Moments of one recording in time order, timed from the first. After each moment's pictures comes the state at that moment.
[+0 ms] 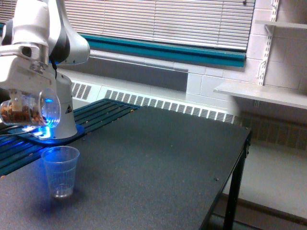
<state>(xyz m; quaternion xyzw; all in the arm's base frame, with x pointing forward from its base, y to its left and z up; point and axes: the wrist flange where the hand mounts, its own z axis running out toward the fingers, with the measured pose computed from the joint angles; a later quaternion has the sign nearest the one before) 0.219 -0.317 0.338 0.93 -0.26 0.19 0.16</state>
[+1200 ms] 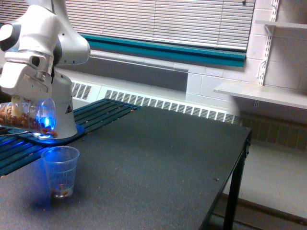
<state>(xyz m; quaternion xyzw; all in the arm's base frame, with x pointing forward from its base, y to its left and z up) 0.213 -0.307 0.319 0.95 -0.20 0.13 0.21</state>
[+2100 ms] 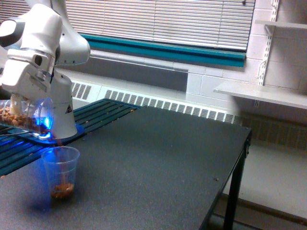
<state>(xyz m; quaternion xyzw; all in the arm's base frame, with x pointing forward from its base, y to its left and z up) 0.217 -0.309 0.323 0.95 -0.18 0.11 0.24</state>
